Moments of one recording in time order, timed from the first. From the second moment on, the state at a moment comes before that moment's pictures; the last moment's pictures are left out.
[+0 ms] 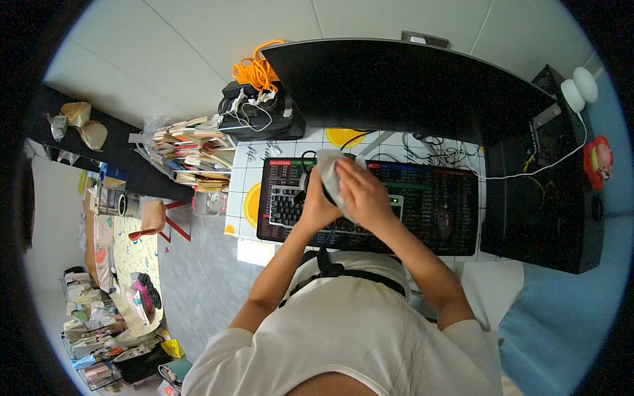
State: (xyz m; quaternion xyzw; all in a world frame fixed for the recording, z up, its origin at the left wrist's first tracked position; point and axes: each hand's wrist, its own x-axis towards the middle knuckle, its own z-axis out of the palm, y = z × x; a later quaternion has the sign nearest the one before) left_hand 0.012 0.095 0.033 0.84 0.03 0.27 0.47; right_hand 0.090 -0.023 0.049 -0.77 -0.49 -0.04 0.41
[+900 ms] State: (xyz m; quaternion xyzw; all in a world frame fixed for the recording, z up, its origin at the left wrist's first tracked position) left_hand 0.012 0.098 0.046 0.85 0.03 0.23 0.47; right_hand 0.114 -0.042 0.024 -0.72 -0.25 0.25 0.60
